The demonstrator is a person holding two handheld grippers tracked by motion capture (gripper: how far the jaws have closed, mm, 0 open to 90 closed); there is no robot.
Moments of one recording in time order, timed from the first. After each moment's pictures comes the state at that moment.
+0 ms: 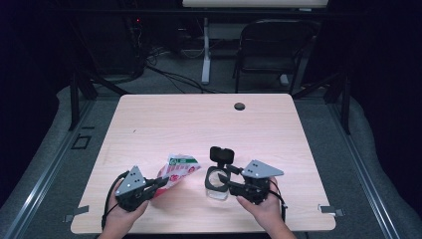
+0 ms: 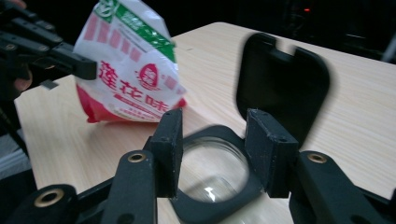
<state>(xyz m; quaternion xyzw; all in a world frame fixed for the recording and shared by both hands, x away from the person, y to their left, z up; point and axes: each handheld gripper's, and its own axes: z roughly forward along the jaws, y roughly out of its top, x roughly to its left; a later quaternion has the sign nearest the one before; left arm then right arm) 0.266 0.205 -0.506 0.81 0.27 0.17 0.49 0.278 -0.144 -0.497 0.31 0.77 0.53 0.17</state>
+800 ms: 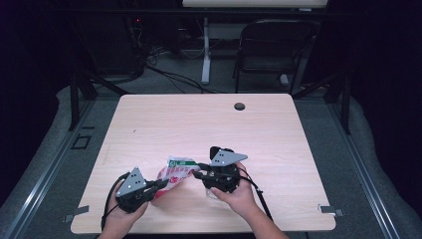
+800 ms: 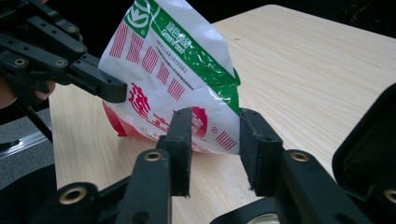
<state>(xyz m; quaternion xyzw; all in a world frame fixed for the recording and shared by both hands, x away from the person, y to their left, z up) 0.266 0.203 -0.511 0.82 0.27 0.17 0.47 0.311 -0.083 -0.500 0.27 0.81 0.51 0.11</state>
